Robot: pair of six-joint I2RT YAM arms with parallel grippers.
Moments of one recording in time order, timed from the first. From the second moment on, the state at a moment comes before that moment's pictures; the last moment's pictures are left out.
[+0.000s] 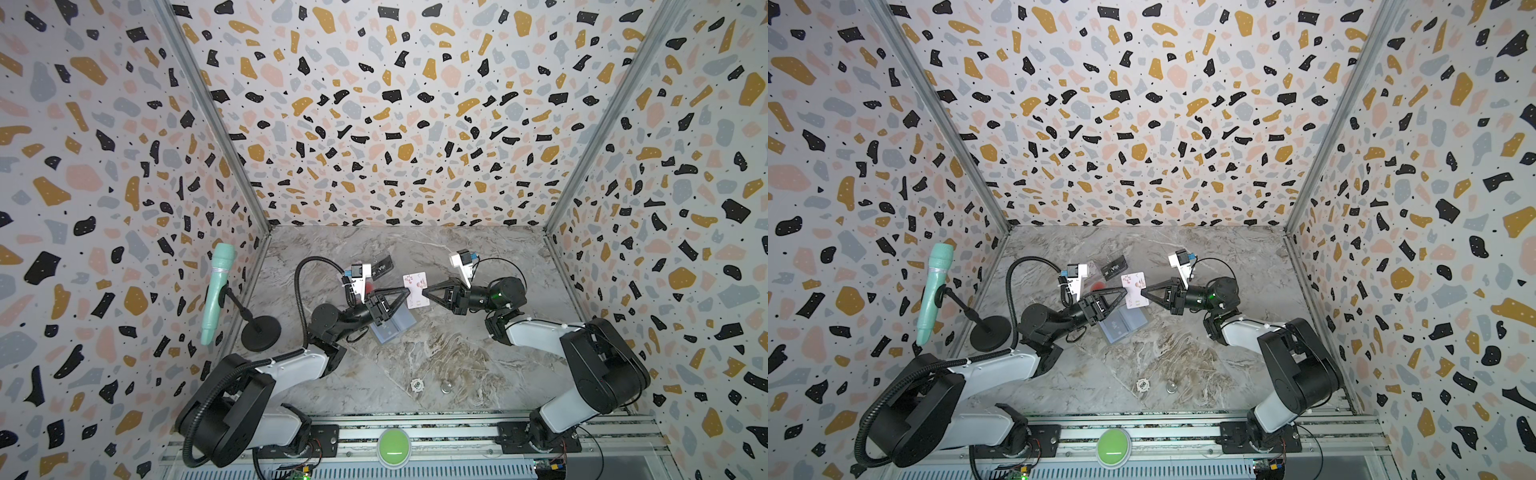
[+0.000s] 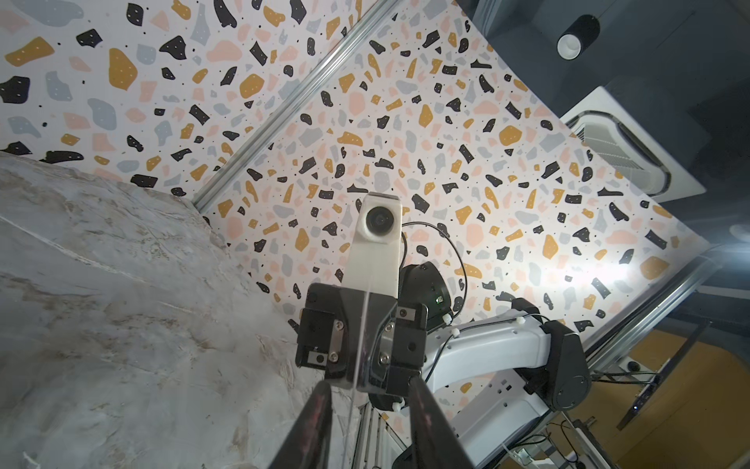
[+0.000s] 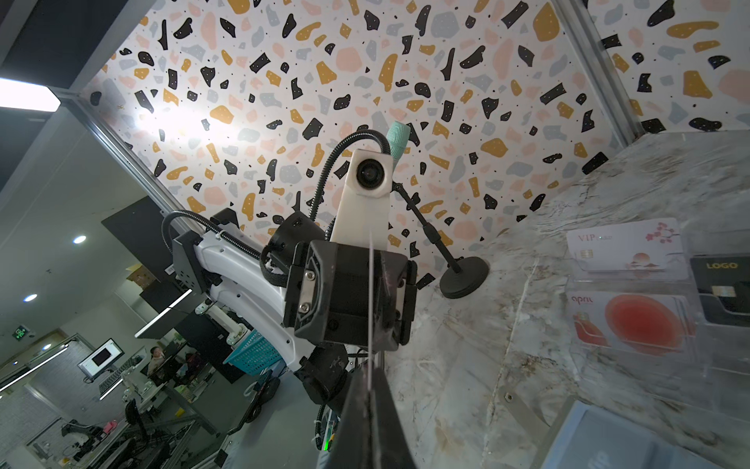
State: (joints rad) left arm -0.53 1.34 0.43 1.27 0.63 -1.05; right arm 0.47 1.57 0.67 1.28 -1.08 0.96
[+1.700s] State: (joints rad) left arm -0.38 1.66 1.44 -0.84 0.22 0.39; right arm 0.48 1.25 0.72 0.24 -0.73 0.27
